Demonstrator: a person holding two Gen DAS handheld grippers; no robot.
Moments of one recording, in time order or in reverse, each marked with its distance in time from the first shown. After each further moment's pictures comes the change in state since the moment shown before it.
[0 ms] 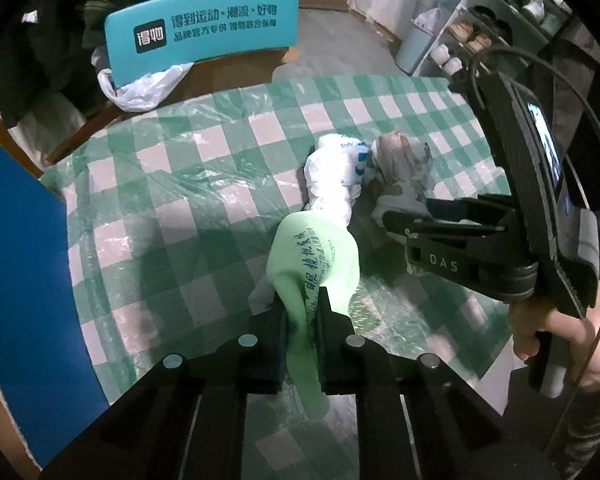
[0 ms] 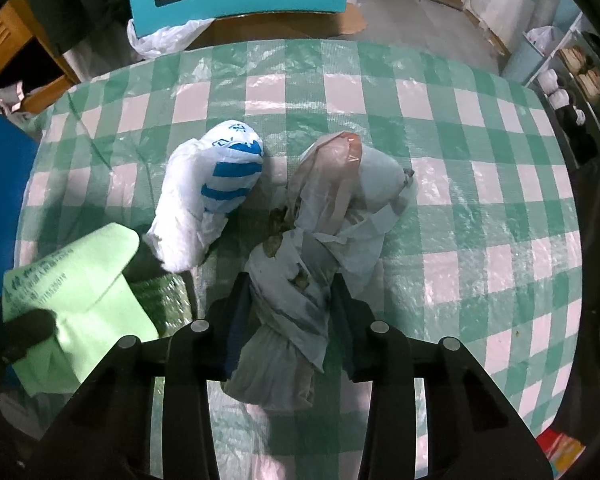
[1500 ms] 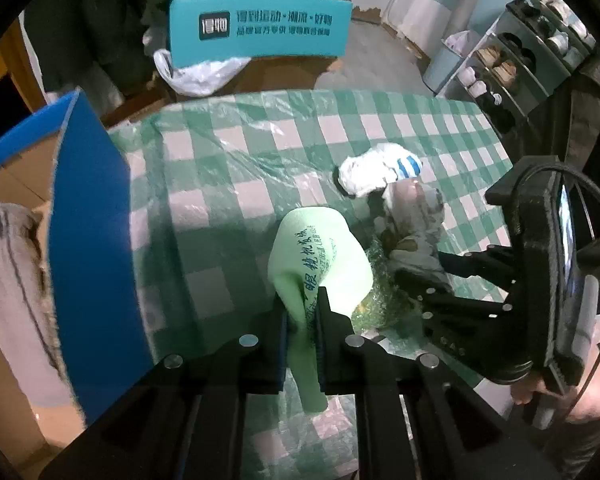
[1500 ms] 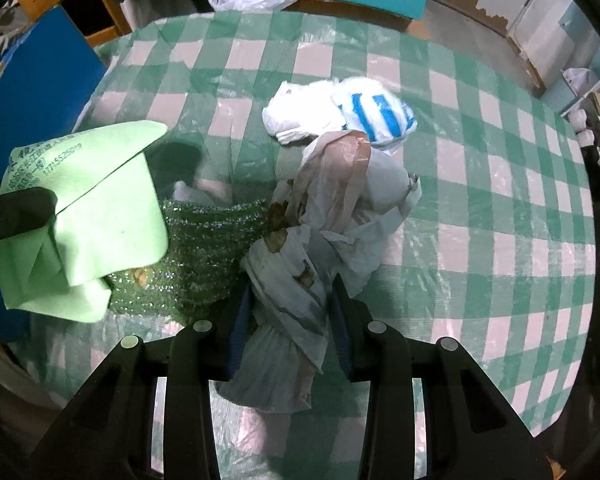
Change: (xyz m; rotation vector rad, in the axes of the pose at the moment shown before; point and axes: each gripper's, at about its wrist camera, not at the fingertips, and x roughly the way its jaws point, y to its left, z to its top) left arm -0.029 0.051 -0.020 -0.093 -0.023 0.043; right arm -0.005 0.074 -0.037 -0.155 0.022 0.027
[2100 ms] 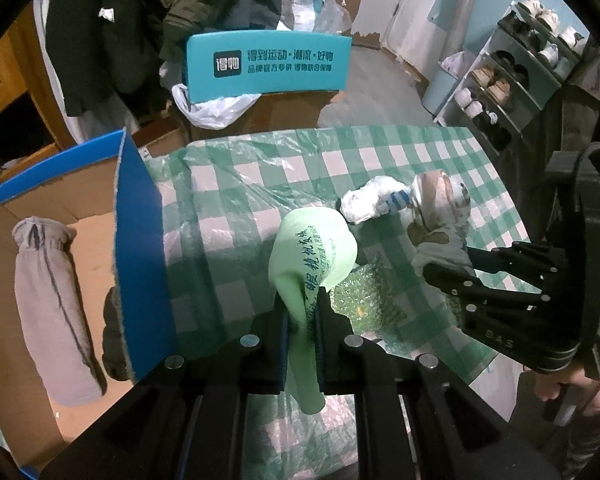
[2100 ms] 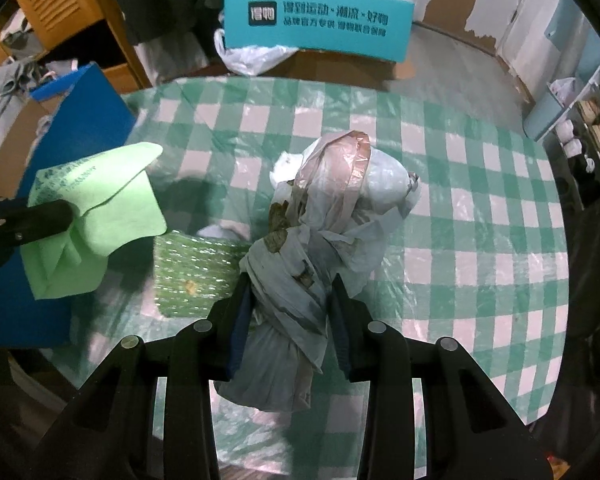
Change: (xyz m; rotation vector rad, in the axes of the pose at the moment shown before) left arm -0.040 0.004 -0.003 0.004 -0.093 0.020; right arm -0.069 -0.005 0.003 0.014 -0.112 0.026
